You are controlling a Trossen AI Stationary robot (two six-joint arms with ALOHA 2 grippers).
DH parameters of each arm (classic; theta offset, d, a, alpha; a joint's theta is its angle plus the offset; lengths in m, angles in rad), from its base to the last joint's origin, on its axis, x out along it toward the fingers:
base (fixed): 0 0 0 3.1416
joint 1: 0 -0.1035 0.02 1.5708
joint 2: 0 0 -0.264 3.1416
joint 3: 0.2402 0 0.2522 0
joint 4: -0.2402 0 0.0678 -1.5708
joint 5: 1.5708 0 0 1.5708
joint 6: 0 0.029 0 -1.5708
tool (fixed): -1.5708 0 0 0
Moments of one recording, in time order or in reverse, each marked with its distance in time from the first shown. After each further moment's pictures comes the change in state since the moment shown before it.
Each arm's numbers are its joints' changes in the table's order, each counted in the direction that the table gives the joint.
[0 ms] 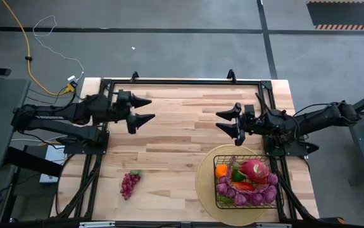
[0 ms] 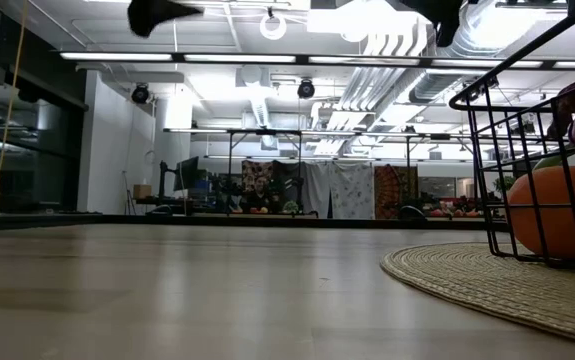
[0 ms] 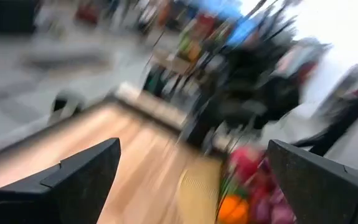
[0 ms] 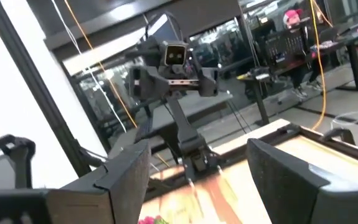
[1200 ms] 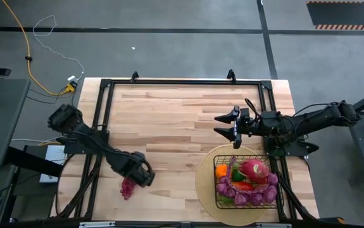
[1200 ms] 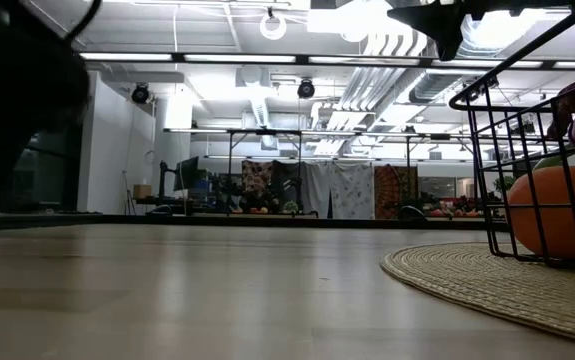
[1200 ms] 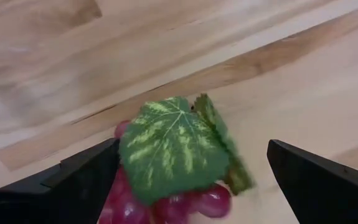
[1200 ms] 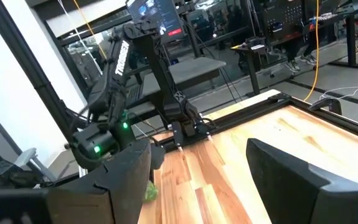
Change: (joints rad) left arm 0.617 0.826 0.152 -0.694 -0.206 -1.396; right arm -0.001 0.000 0.000 -0.156 0.022 -0.005
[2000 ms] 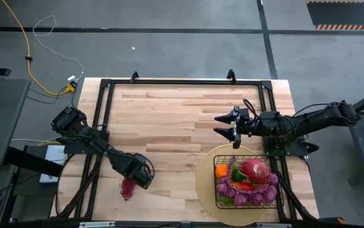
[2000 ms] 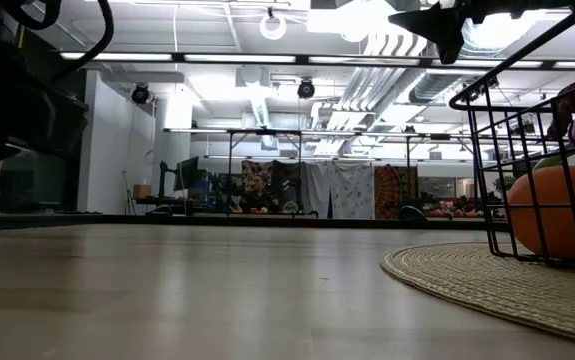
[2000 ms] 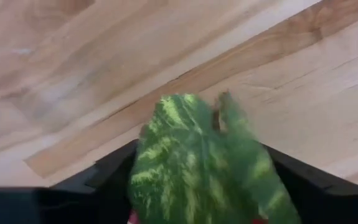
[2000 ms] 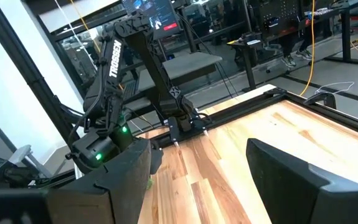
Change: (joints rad) left arm -0.021 0.078 -0.001 -0.021 -0.096 0.157; right arm 0.000 0.000 0.000 -0.025 -0.011 0.008
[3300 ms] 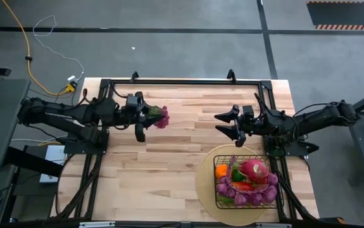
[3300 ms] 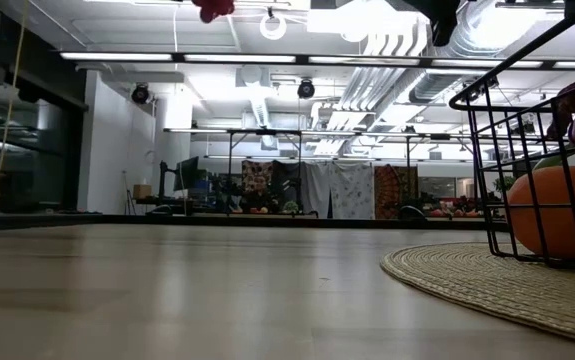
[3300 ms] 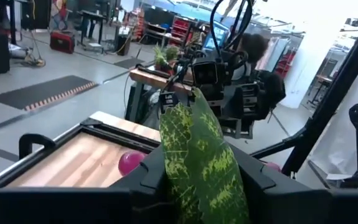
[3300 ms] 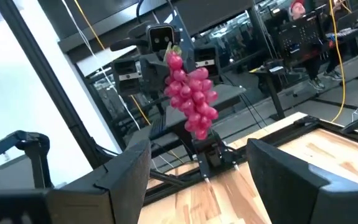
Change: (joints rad) left arm -0.465 -0.698 0.002 0.826 0.359 1.383; right arm -0.002 0.021 -0.002 0.203 0.036 0.049
